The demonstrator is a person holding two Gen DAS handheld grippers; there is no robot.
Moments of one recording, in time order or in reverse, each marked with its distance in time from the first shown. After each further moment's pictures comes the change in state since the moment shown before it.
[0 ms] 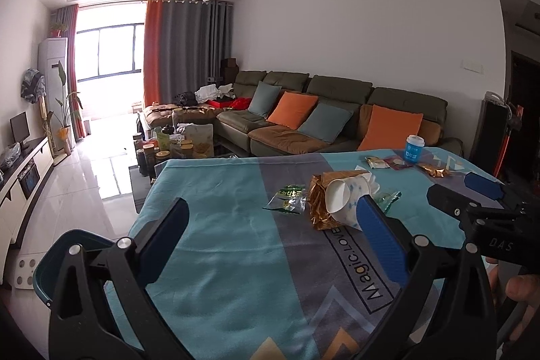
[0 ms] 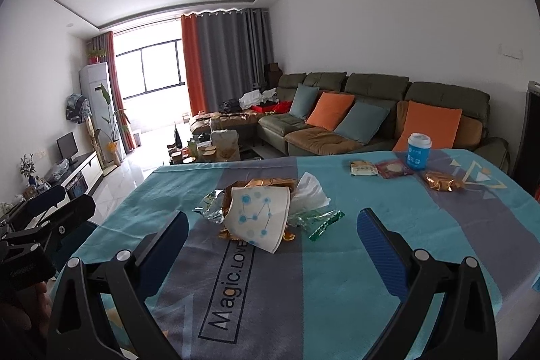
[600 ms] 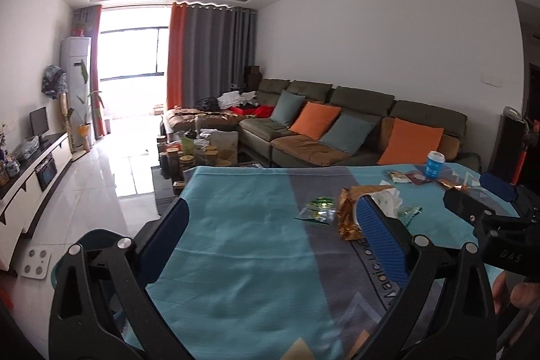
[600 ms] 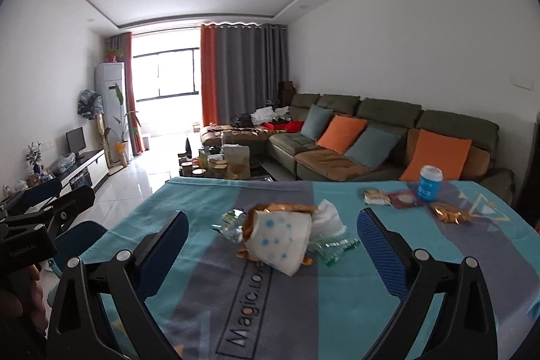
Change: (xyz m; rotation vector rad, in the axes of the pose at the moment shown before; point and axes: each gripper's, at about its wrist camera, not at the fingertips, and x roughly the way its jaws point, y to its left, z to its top) left arm -0.024 0.023 0.014 -0.041 -0.037 0.081; right arm -0.013 0.027 0.006 -0.081 -0.082 0.022
